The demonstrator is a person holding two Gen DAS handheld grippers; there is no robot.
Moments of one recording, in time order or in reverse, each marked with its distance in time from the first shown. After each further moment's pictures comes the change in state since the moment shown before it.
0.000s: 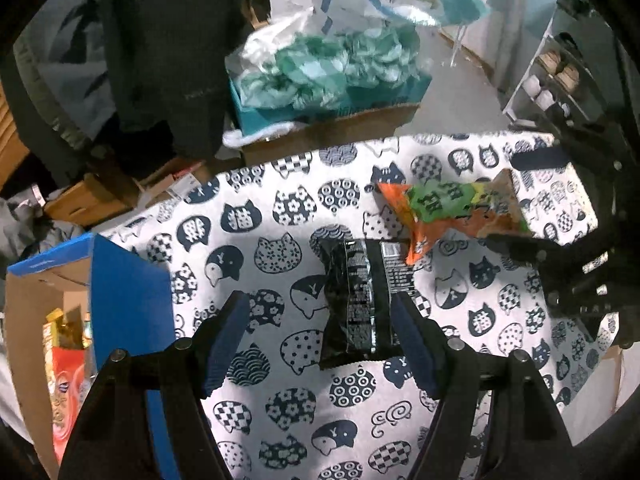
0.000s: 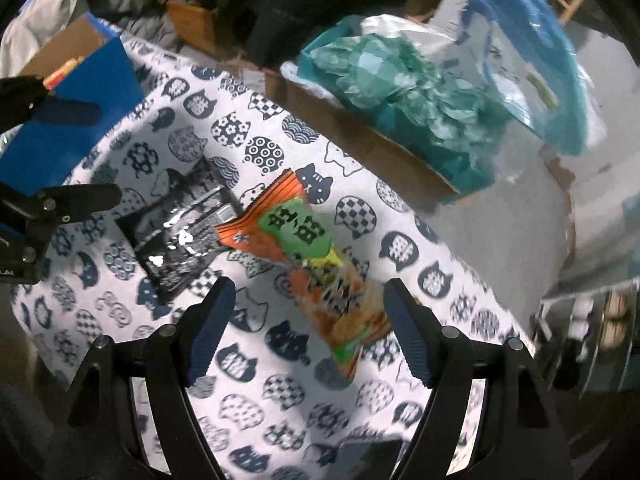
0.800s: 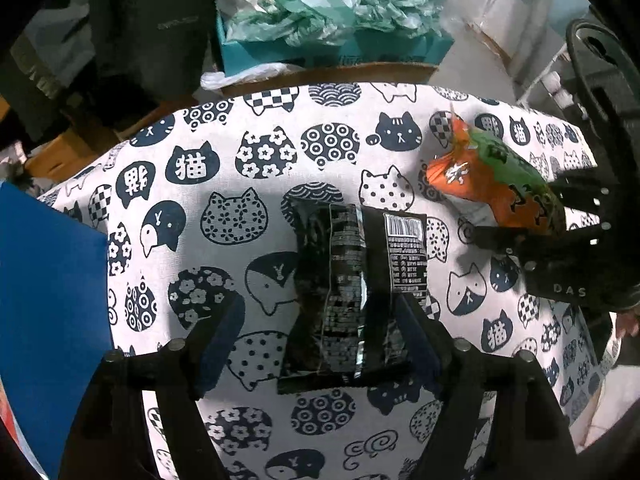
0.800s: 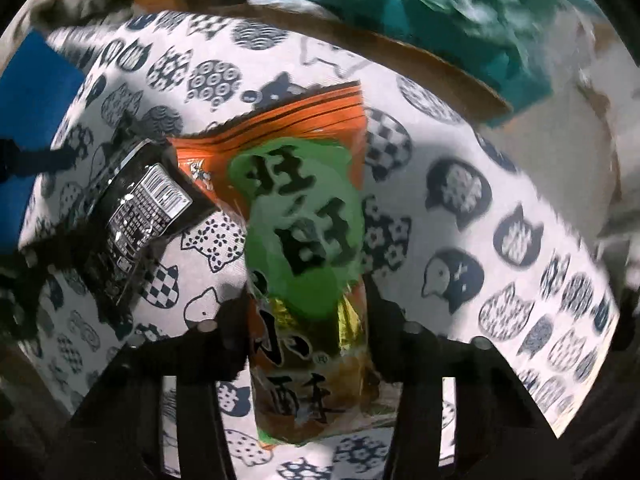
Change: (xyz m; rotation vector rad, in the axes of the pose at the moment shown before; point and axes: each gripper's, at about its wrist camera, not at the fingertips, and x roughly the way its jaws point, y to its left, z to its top) left arm 0.062 -0.013 -0.009 -0.100 0.096 -0.024; right arm 0.086 -0.033 -0.022 0.247 0.148 0.164
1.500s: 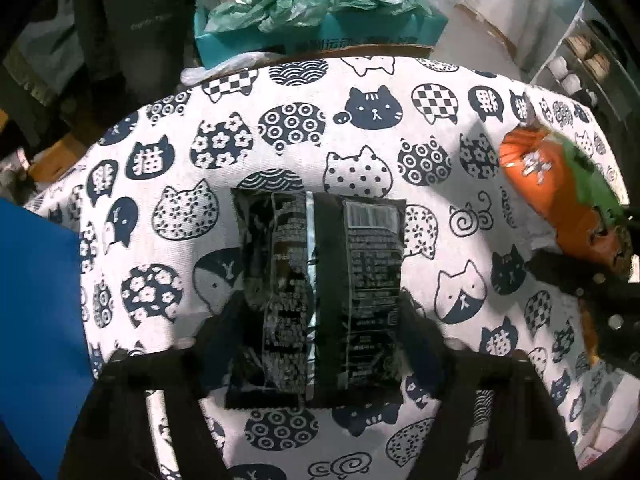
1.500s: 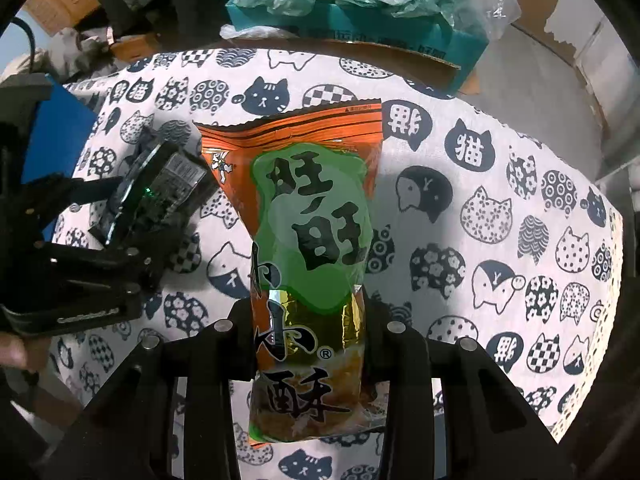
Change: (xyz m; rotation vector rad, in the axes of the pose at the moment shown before) left arm 0.025 -0.031 -0.005 0.032 0.020 0.055; right arm -0.040 -0.008 -0.056 0.142 -0.103 0.022
